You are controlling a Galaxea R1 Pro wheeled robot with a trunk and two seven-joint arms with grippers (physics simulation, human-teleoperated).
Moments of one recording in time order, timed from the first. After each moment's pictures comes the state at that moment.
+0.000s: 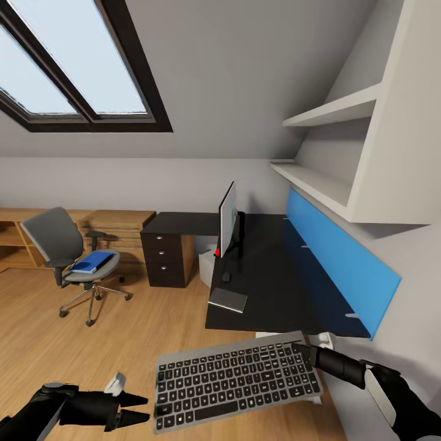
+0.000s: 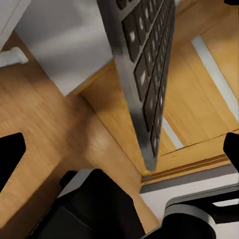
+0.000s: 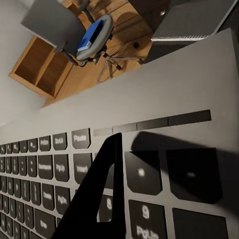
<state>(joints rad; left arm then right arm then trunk) -0.43 0.33 -0.08 -0.59 0.05 0.30 -1.48 -0.44 -0.26 -0.11 -0.76 -0.33 0.45 0.97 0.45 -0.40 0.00</state>
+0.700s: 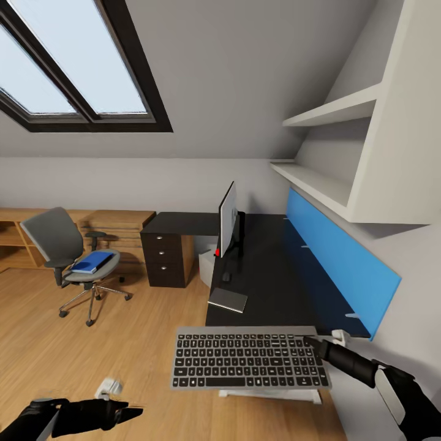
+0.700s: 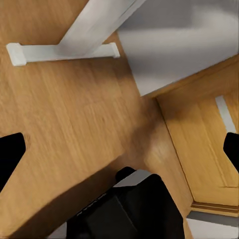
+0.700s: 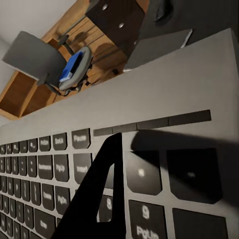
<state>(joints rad) -0.43 0.33 0.00 -0.47 0.05 0.30 -1.12 -0.44 -0.26 -0.25 -0.76 -0.33 0.46 0.90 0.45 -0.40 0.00</state>
